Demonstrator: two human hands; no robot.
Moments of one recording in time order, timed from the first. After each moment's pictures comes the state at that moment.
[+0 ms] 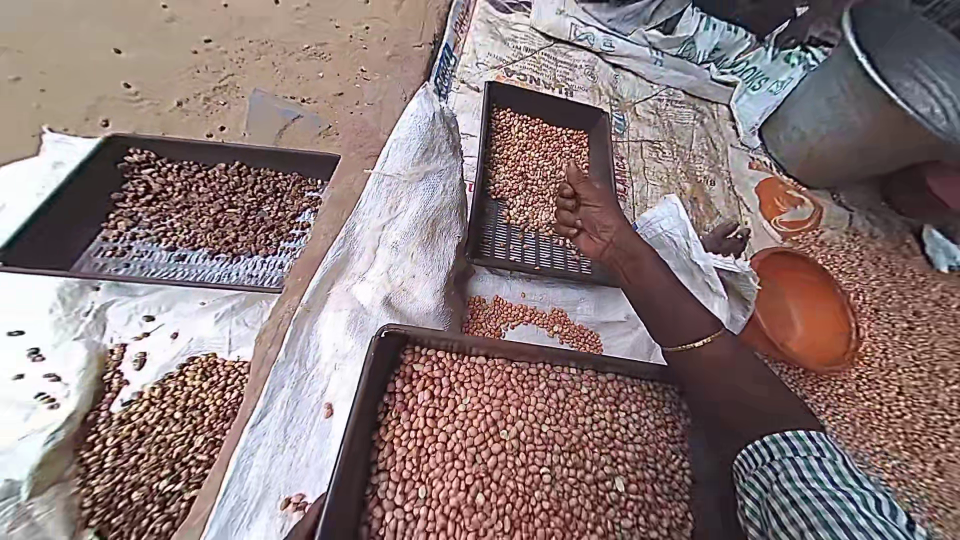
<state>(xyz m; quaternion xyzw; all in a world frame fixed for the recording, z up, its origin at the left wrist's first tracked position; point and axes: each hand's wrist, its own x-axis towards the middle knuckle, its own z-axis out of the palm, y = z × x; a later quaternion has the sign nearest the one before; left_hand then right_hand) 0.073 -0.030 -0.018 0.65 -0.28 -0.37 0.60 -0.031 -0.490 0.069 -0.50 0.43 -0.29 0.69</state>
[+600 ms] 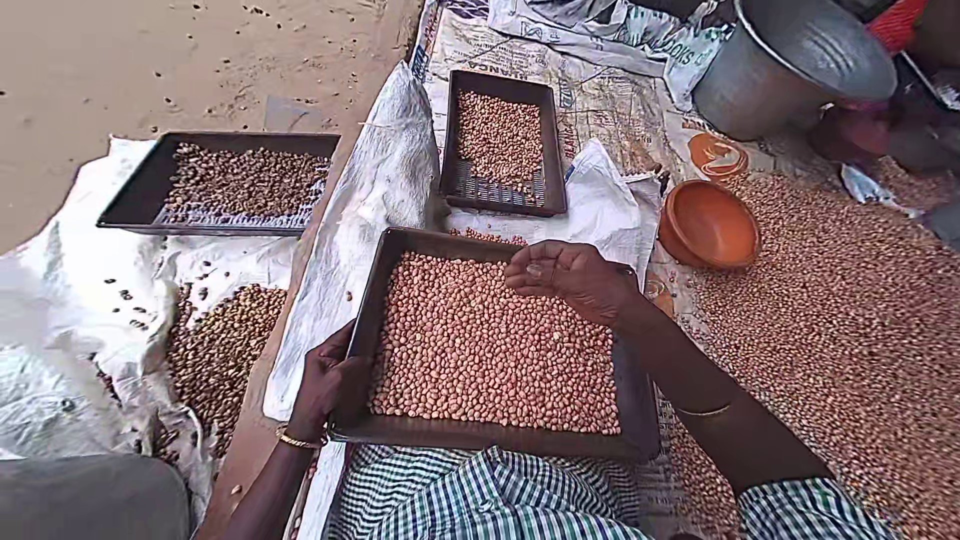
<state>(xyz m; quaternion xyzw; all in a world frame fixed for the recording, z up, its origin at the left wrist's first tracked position) 0.065 -0.033 -0.013 0.65 -0.32 -0.35 0.59 -0.188 -0.251 0.136 -0.61 0.33 -0.17 0.70</state>
